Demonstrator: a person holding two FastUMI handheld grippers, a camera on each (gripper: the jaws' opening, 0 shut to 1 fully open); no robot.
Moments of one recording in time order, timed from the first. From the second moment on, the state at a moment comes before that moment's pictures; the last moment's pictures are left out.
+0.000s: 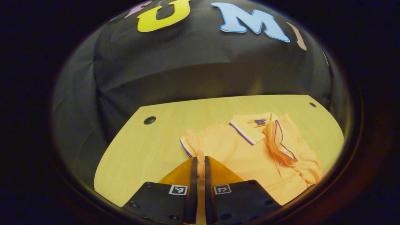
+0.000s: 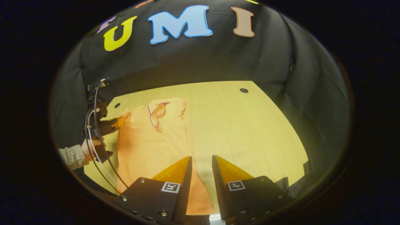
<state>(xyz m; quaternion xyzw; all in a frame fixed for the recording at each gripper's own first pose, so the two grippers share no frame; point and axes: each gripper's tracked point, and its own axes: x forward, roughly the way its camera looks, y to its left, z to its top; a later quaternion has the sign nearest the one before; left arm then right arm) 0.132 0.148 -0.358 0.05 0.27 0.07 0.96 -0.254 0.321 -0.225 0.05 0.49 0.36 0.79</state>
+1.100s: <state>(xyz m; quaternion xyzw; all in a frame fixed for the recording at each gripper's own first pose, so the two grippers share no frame) 0.108 -0.004 -0.369 0.05 0.31 -0.08 0.94 -0.258 0.299 -0.256 0.09 0.52 0.34 0.78</state>
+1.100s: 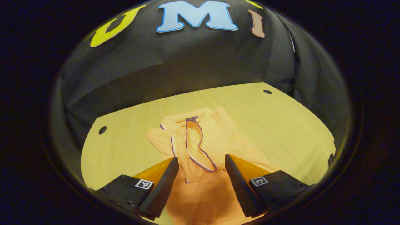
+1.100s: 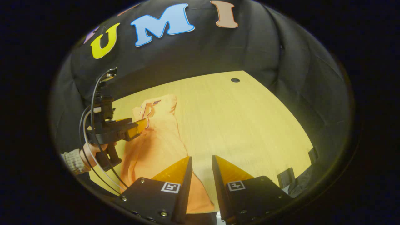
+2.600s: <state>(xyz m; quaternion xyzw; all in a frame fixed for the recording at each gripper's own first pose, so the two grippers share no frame) -0.156 0.041 -0.436 0.04 0.53 -0.05 0.84 -0.381 0.321 -0.334 -0.12 0.64 0.49 0.57</state>
